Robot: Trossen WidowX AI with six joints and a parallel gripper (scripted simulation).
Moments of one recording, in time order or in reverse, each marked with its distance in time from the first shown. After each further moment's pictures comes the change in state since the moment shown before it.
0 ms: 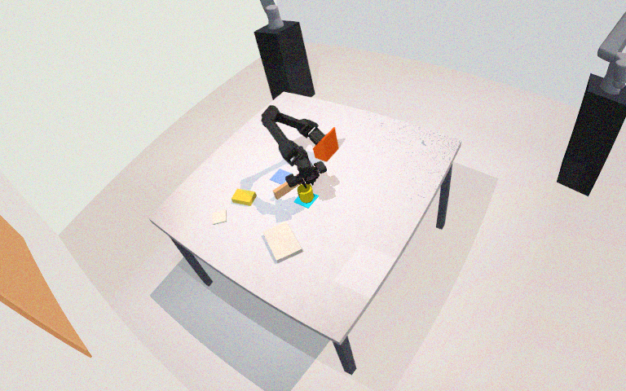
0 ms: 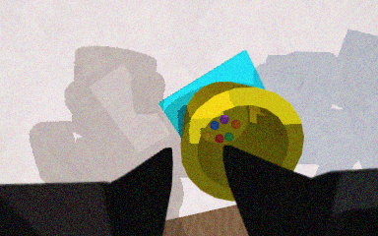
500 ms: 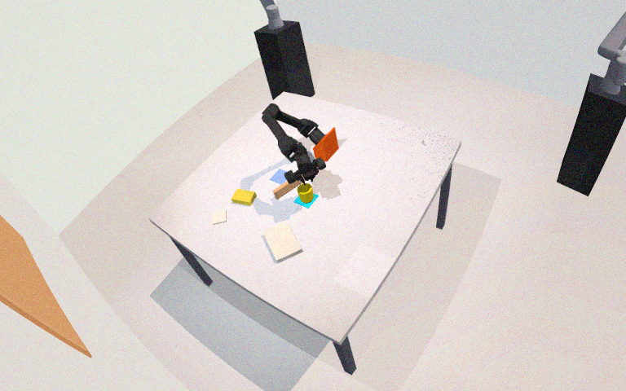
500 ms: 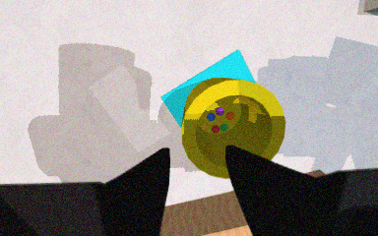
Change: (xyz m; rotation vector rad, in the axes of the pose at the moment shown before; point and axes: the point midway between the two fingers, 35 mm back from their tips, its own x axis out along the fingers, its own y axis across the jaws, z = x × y) arm -0.021 0.001 -0.002 -0.001 -0.003 -0.004
